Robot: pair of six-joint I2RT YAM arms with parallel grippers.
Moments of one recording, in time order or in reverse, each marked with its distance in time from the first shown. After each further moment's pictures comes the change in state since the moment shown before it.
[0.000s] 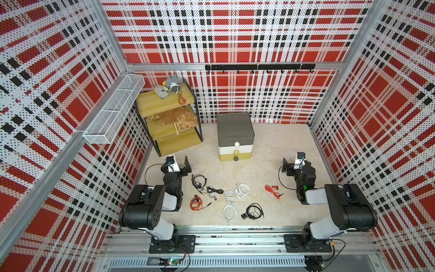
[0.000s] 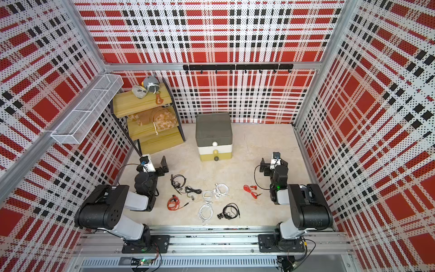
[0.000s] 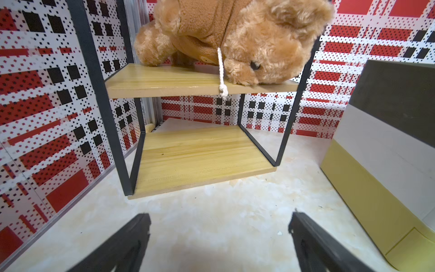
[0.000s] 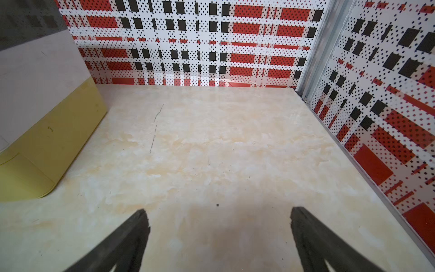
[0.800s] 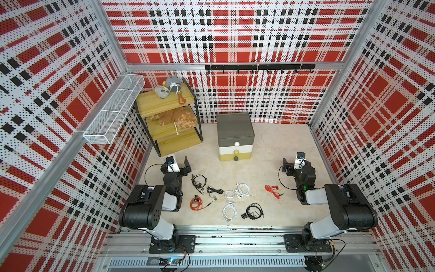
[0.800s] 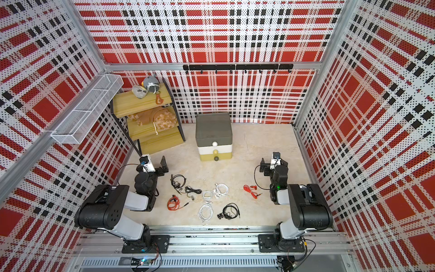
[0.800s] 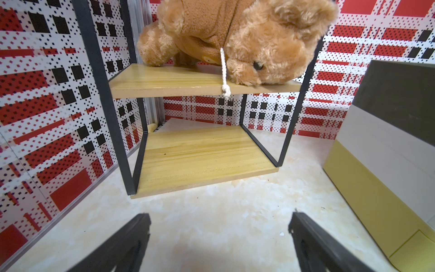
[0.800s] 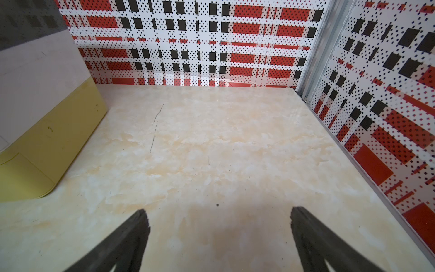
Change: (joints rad) left arm 0.000 0.000 0.000 0.000 -0.012 0.000; right arm 0.000 0.000 0.000 0.000 0.000 0.000
